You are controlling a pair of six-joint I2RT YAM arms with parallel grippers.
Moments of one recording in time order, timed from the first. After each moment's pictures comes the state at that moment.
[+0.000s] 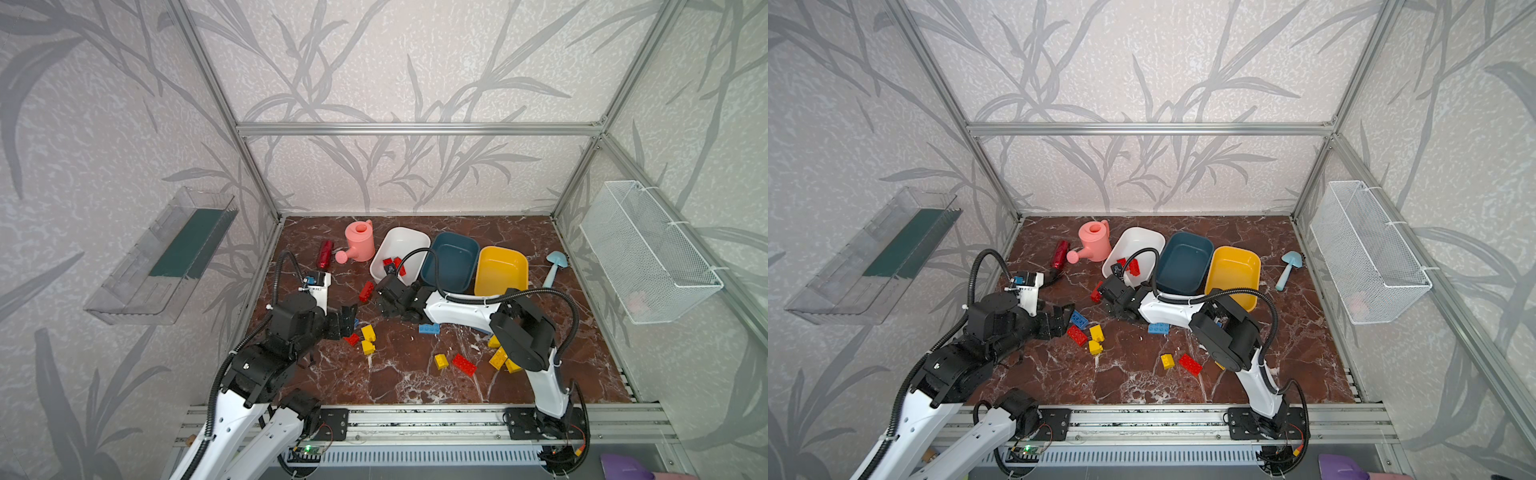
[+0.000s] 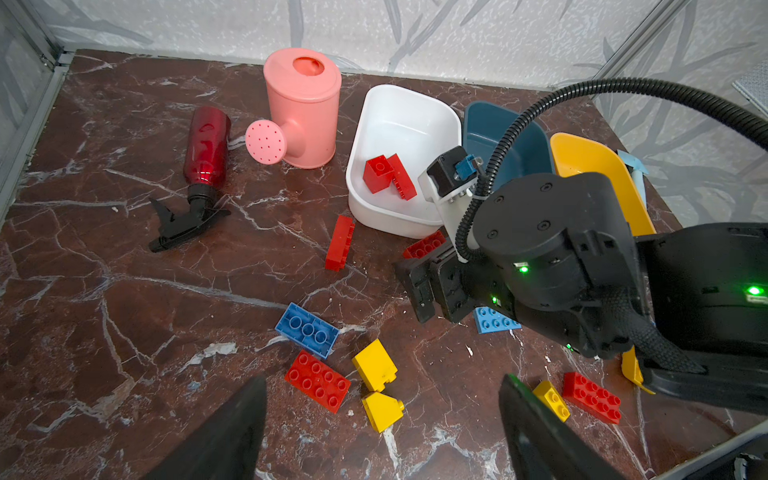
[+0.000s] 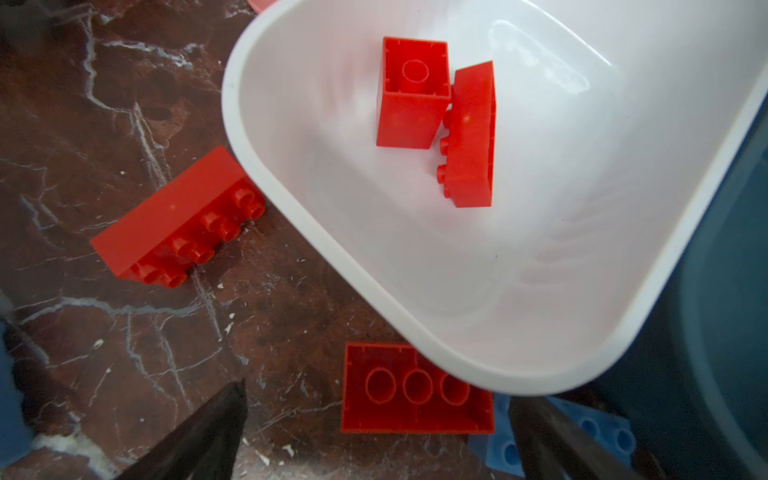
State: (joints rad) left arm -0.45 0.61 0.86 -0.83 -0.06 -0.33; right arm 0.97 2.08 1.44 -0.29 0.43 0.45
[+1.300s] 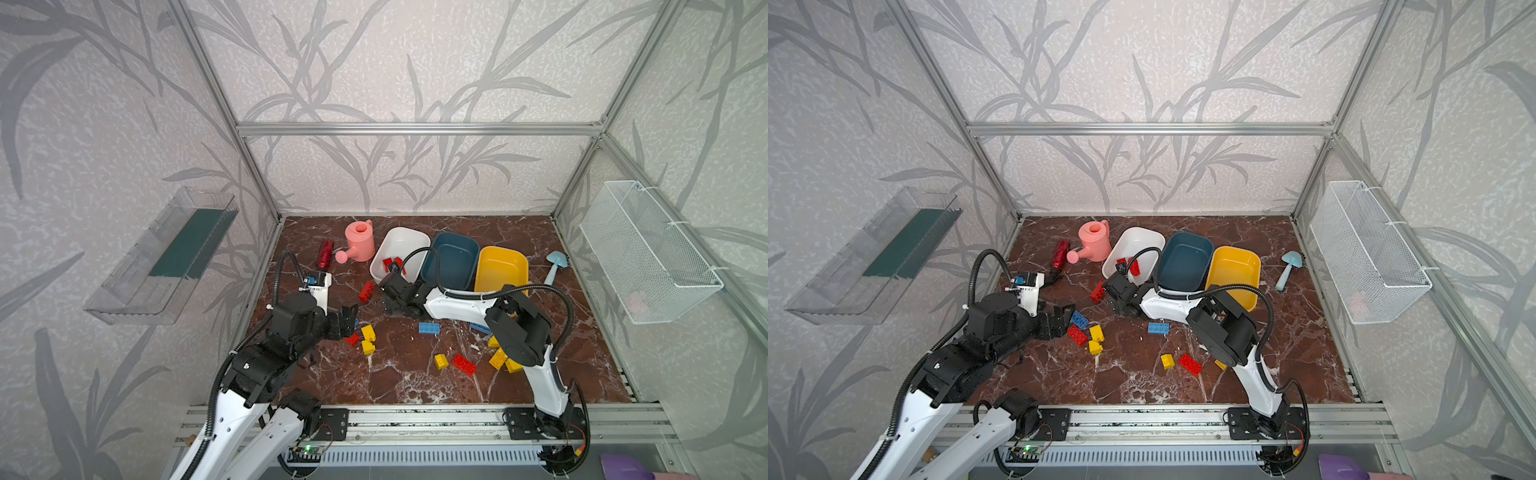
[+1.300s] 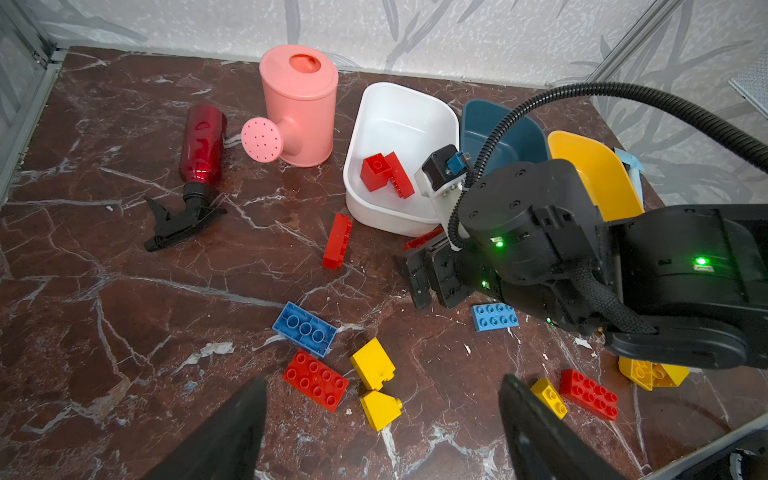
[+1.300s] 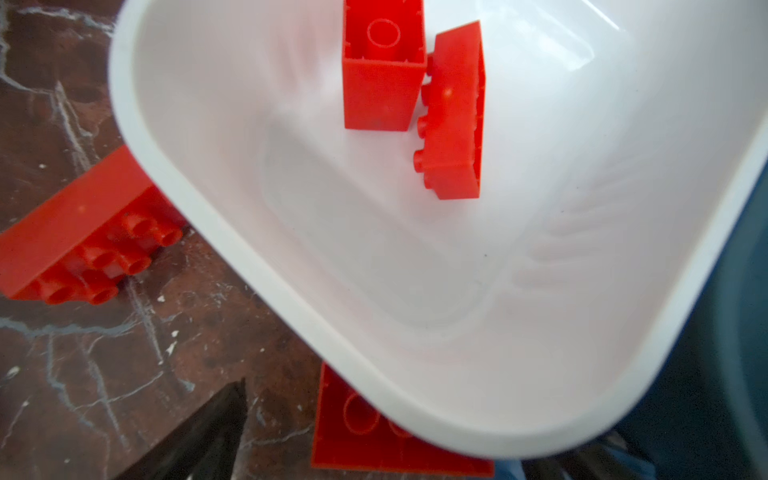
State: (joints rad) left arm -0.44 0.61 0.86 -0.83 -0.06 -0.33; right arm 0.93 2.12 1.46 -0.31 0.41 0.45
